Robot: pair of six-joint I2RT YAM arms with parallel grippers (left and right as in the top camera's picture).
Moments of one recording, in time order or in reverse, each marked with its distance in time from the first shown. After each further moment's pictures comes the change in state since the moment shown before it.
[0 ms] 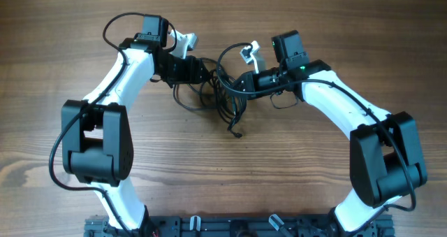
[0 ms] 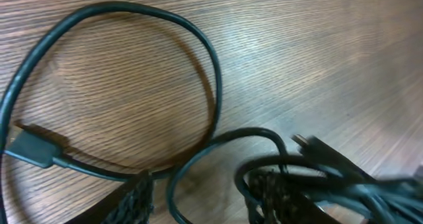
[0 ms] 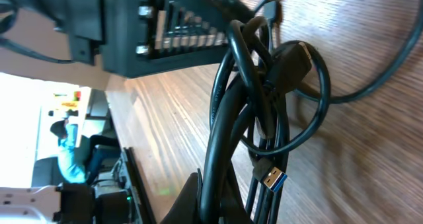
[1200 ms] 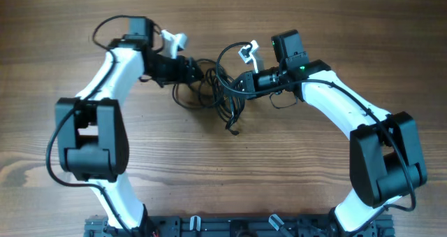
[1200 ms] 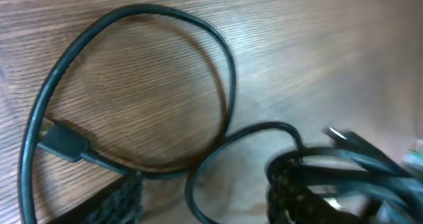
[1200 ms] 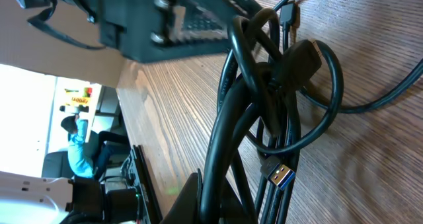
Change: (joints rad) left arm 0.055 0.023 0.000 -0.013 0.042 0.051; right arm 0.000 0.000 0.000 0.019 -0.031 0.000
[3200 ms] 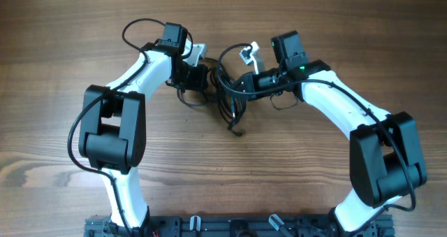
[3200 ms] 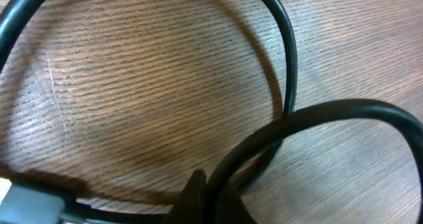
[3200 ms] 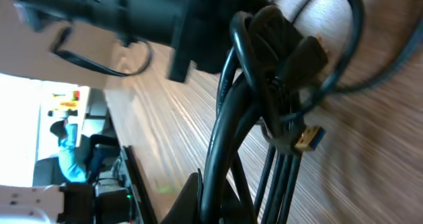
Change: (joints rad) left arm -0.133 0.091 0.000 0.082 -0.214 -0.098; right arm 0.000 0.000 0.000 -0.058 0.077 -0.001
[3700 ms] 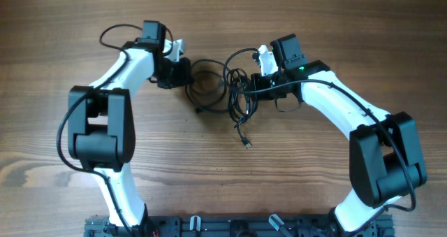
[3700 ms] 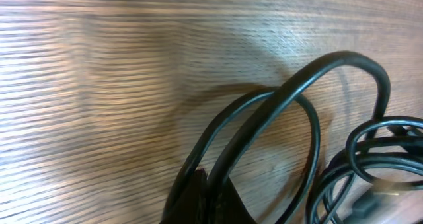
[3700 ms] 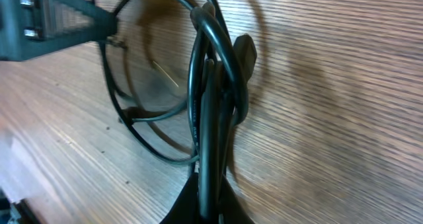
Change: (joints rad) left arm 0.118 0.000 0.000 -0.008 0.054 -0.131; right arm 0.005 0.000 -0.003 -0.075 0.412 0.058
